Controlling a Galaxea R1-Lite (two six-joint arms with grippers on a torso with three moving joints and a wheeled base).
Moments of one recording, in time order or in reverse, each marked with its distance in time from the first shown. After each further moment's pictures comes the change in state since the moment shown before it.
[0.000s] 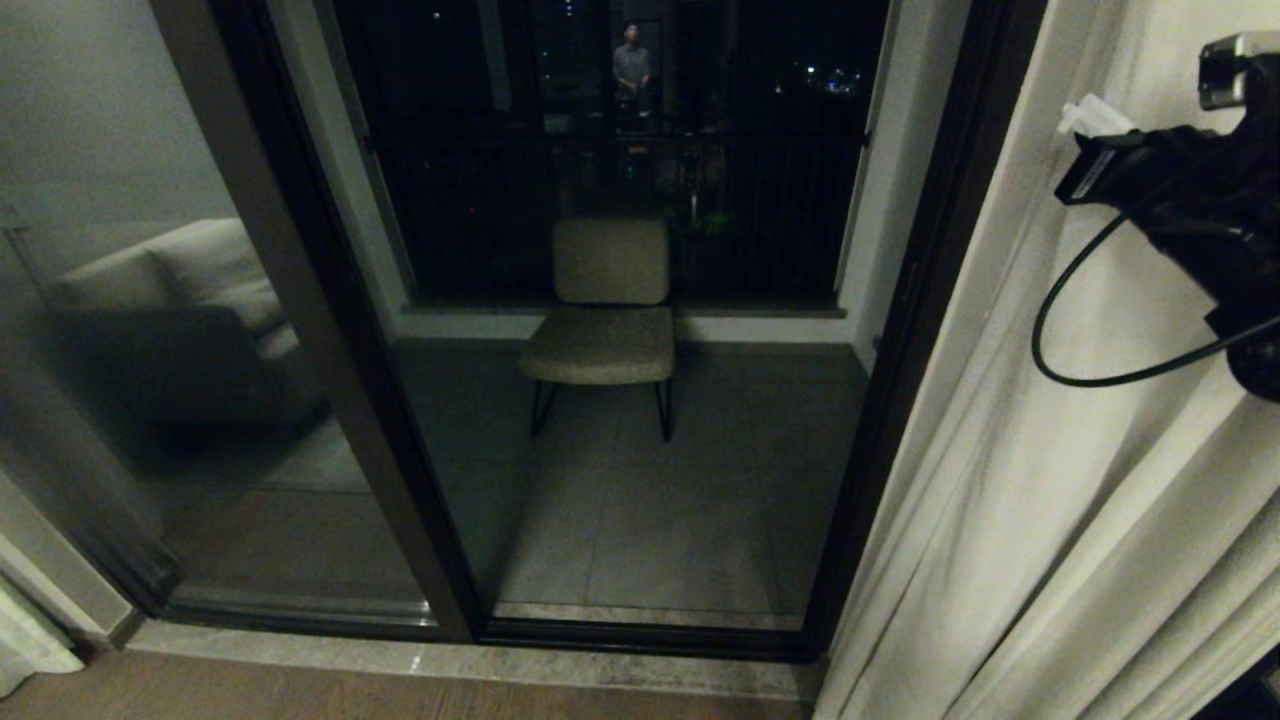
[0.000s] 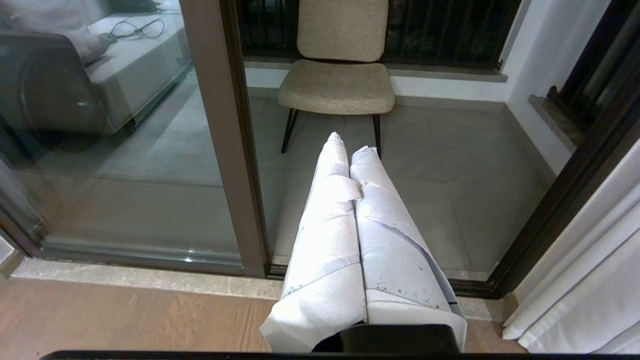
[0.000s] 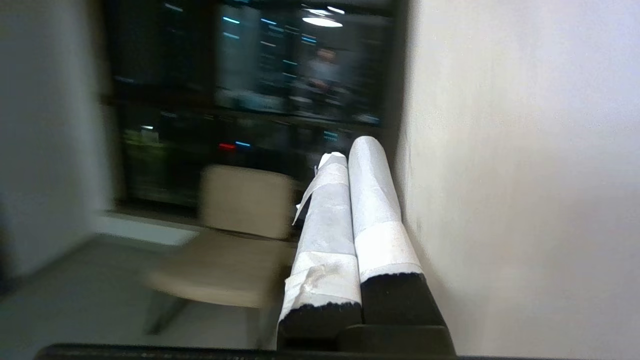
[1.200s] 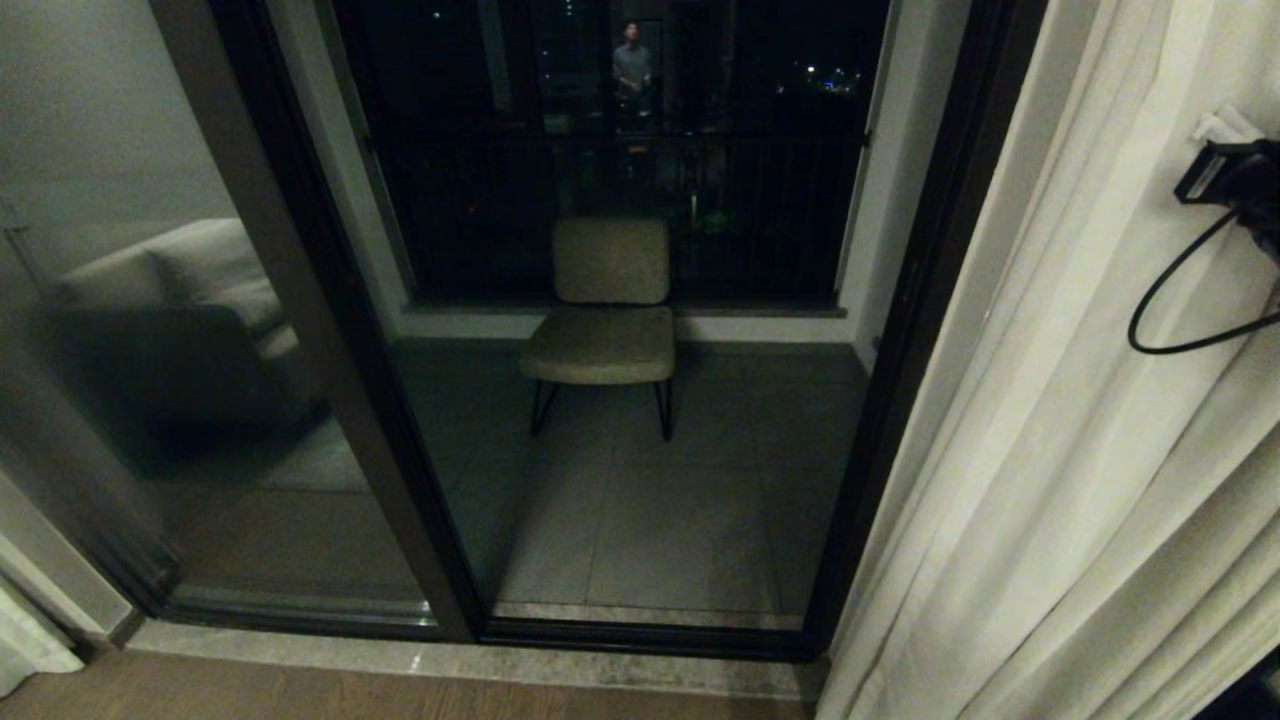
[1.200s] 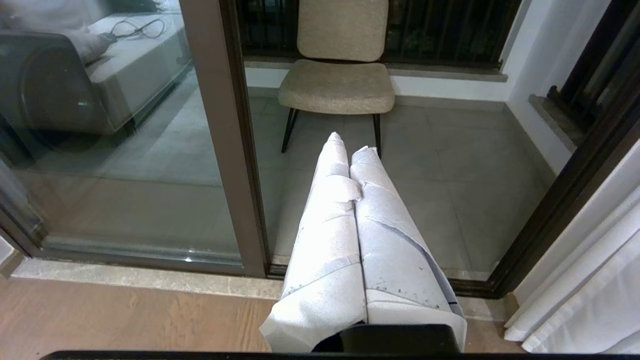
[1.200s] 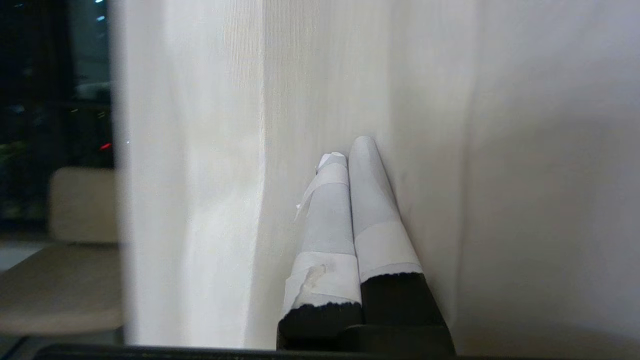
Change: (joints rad) left arm 0.000 0.000 0.000 0.000 0.000 0.000; right arm -0.284 0.157 -0.210 0.026 -0.004 -0.023
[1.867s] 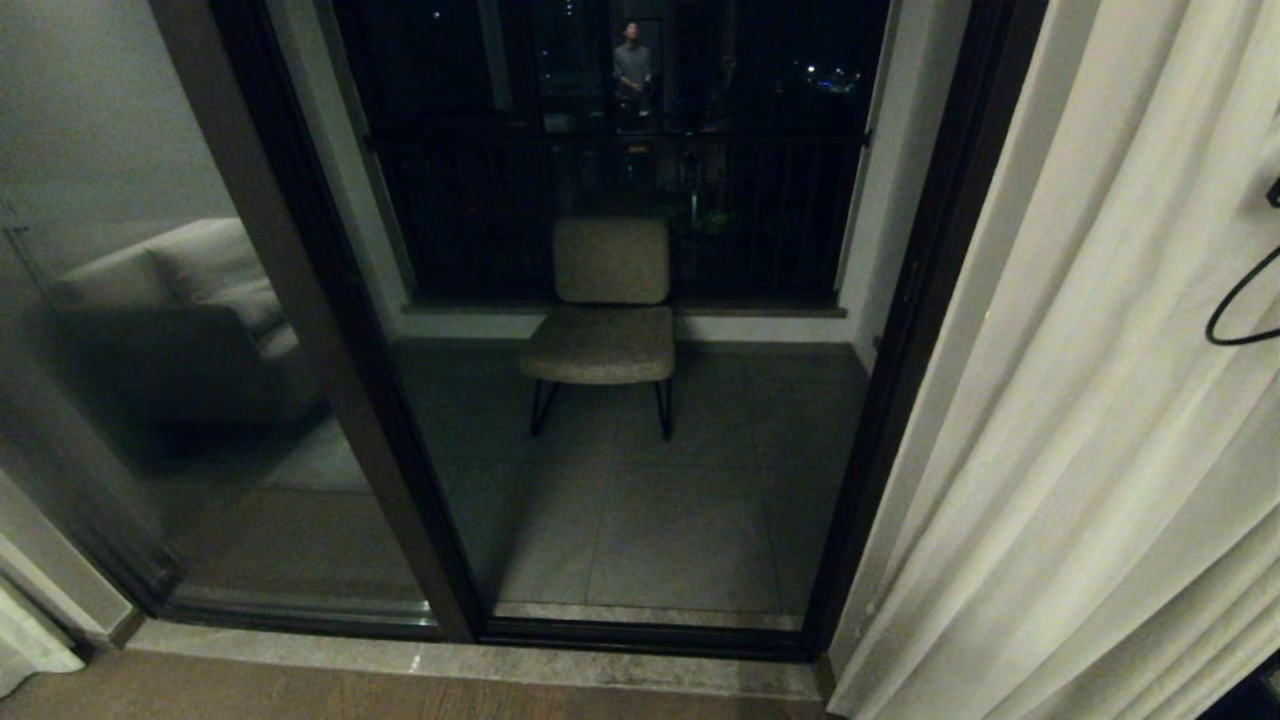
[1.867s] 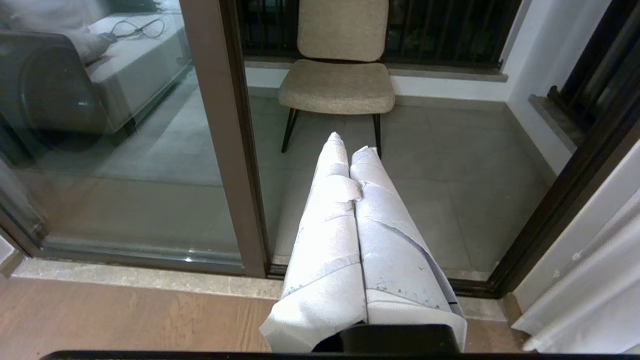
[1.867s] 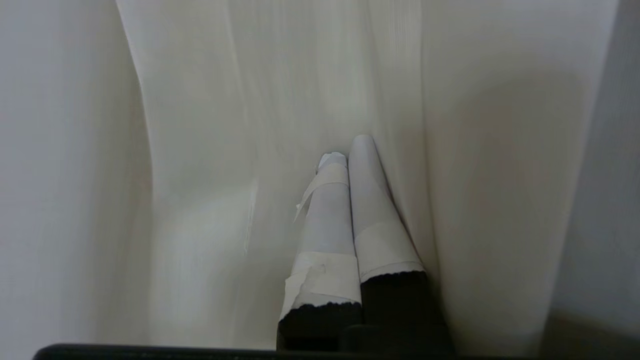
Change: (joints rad) left arm 0.000 0.000 0.000 0.000 0.000 0.000; right arm -0.180 0.109 -0.175 0.067 0.001 0.003
